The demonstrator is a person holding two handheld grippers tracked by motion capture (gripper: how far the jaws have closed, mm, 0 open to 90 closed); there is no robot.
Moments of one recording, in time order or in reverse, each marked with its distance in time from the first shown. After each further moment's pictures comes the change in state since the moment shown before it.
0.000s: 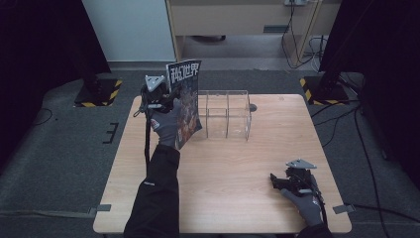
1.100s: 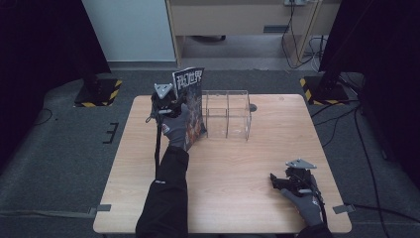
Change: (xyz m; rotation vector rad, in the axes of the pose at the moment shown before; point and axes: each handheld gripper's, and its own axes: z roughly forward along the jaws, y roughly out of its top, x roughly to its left) left arm -0.001 -0.039 0.029 -0.012 0.027 -0.027; right arm 0.000 0.000 0.000 0.002 -0.003 0.001
